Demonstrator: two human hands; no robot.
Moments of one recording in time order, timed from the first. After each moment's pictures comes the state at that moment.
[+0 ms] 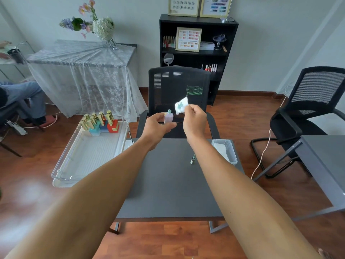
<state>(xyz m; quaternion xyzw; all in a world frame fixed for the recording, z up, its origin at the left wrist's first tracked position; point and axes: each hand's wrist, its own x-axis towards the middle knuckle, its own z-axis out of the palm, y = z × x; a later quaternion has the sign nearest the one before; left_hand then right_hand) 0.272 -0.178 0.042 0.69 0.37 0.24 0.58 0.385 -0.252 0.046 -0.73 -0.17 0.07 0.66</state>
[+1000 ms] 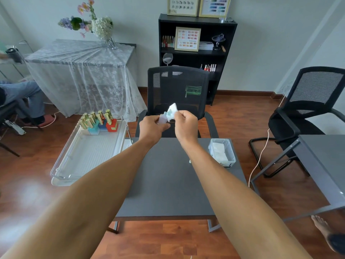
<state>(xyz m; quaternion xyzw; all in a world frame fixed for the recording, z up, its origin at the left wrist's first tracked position) 0.270 -0.176 0.036 0.76 0.43 0.24 0.43 0.360 -0.259 0.042 -0.75 -0.22 0.10 0.62</state>
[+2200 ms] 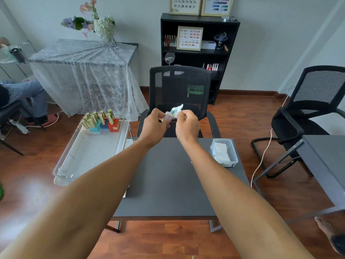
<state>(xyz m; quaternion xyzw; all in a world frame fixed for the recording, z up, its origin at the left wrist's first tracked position) 0.267 -0.175 0.042 0.78 0.36 0.26 0.44 0.355 -0.257 0.047 -0.80 -0.21 0.08 0.55</state>
